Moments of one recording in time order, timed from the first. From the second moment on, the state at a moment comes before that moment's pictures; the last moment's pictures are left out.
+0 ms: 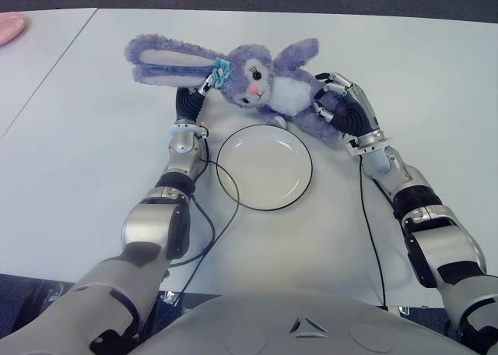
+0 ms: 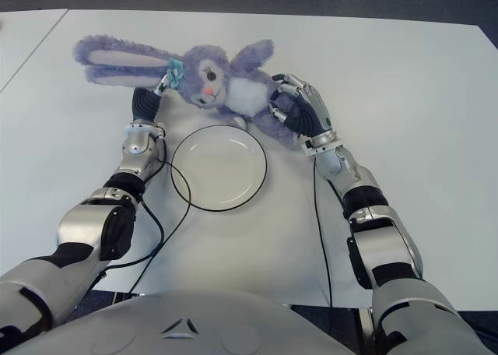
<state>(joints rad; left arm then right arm) -0.68 0.08 0.18 1.18 0.04 -0.59 0.13 -0.56 -0.48 0.23 0.88 -0.58 -0.89 -0.47</state>
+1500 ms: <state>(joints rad) -0.68 0.08 0.18 1.18 0.04 -0.59 0.13 -0.57 -0.45 0.18 0.85 -0.54 -0.77 -0.48</state>
